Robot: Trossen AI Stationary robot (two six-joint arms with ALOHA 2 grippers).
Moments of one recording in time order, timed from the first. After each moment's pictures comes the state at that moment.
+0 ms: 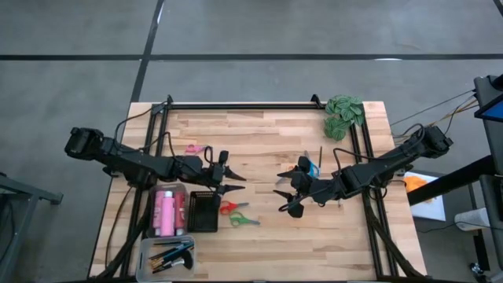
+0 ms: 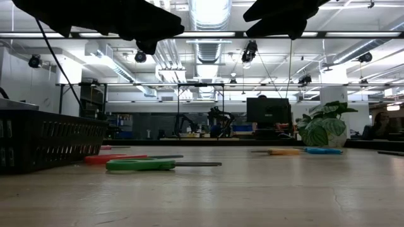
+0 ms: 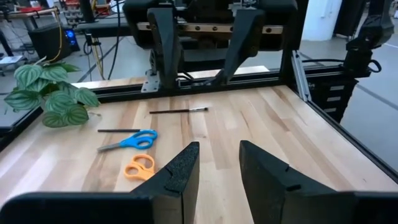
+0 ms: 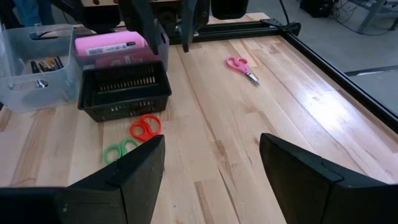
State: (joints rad) left arm -0.16 1.31 0.58 0.52 -0.03 0.05; right arm 0.40 1.34 0.86 -0.05 0.60 0.33
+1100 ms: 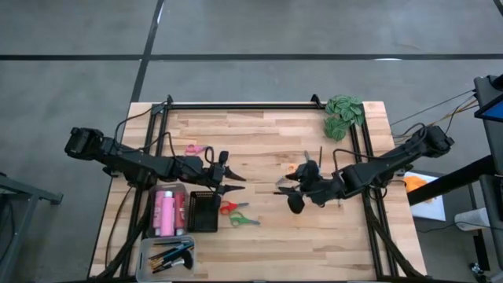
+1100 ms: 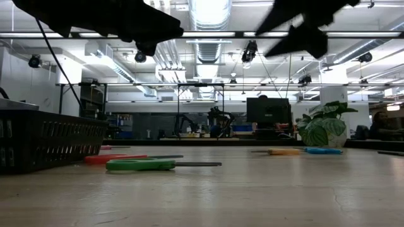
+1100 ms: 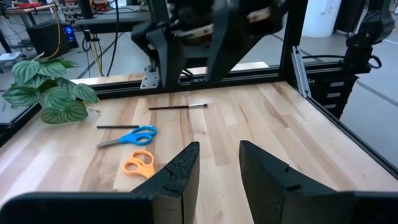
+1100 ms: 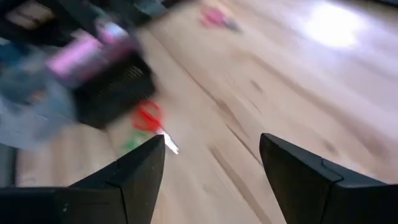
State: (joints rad) left arm -0.16 1.31 0.58 0.50 -0.03 0.04; right arm 0.40 1.32 0.86 -0.23 0.59 0.83
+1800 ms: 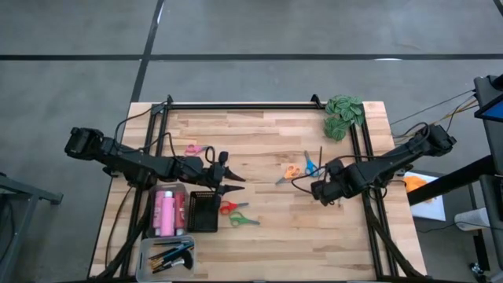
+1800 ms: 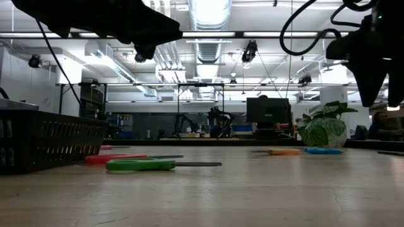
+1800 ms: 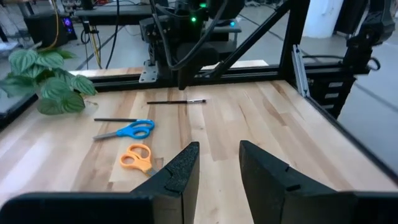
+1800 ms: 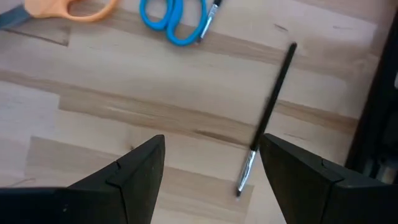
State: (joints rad) left arm -0.16 1.31 0.58 0.49 -0.03 0.01; right arm 0.40 1.29 0.86 -1.18 0.21 1.76
